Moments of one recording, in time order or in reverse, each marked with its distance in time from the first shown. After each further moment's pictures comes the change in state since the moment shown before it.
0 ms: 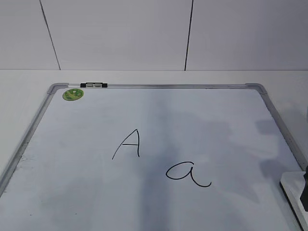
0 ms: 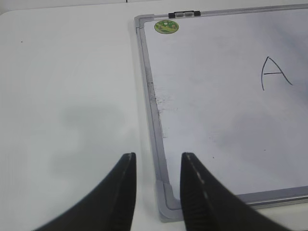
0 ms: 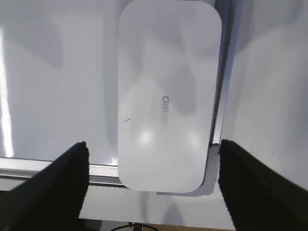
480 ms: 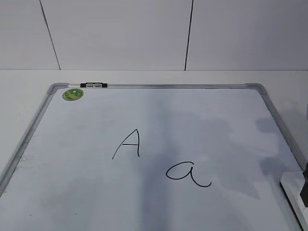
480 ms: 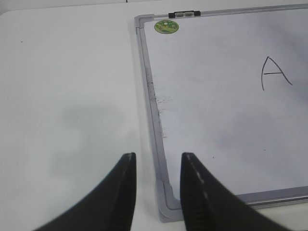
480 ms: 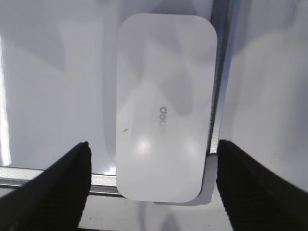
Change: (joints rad) left arm 0.000 0.000 0.000 0.000 0.000 0.000; right arm 0.000 0.002 0.000 -0.020 -0.027 0.002
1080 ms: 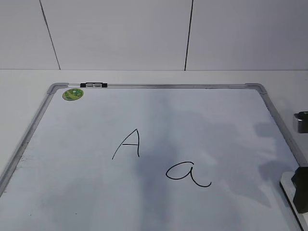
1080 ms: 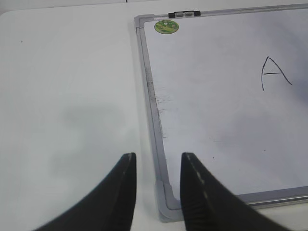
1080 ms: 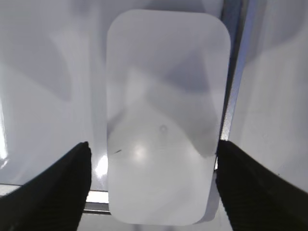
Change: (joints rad) left arm 0.000 0.000 0.000 0.000 0.000 0.000; right arm 0.000 0.121 0.000 0.000 -0.041 0.000
